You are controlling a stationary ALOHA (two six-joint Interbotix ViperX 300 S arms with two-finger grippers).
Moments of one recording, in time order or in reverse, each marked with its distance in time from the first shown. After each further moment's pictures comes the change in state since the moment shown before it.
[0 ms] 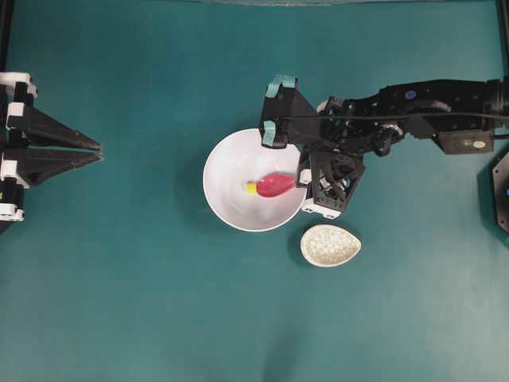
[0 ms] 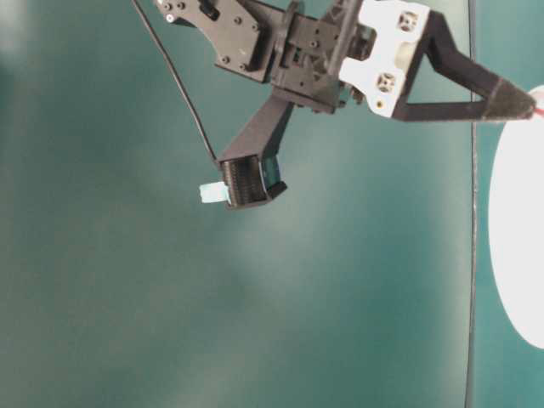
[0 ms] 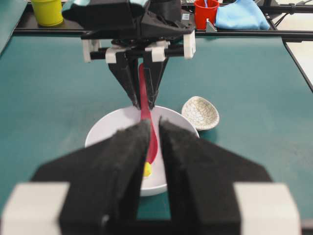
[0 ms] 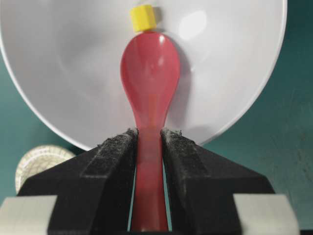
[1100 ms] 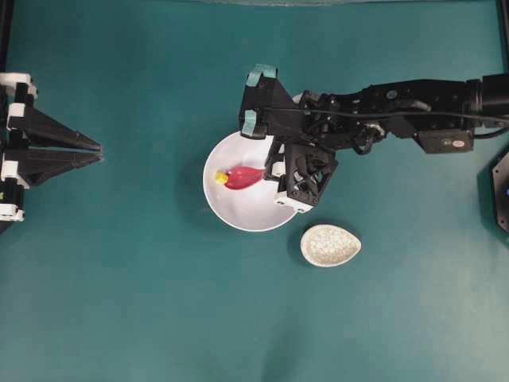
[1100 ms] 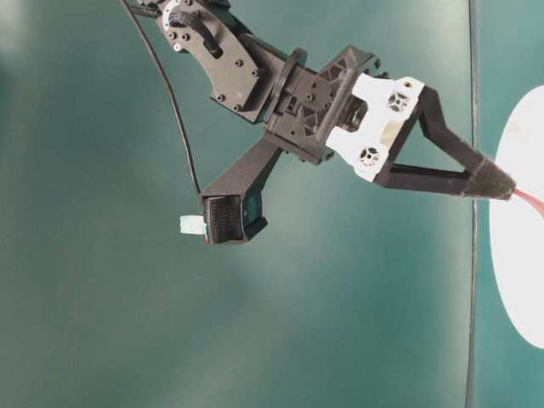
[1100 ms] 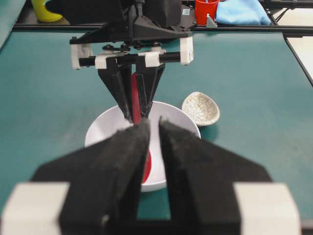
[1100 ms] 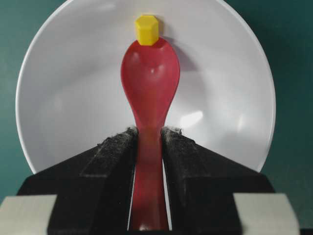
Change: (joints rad) left arm 0.000 0.000 0.002 0.002 0.014 0.002; right arm 0.000 0.052 -0.063 0.000 -0.158 -0.011
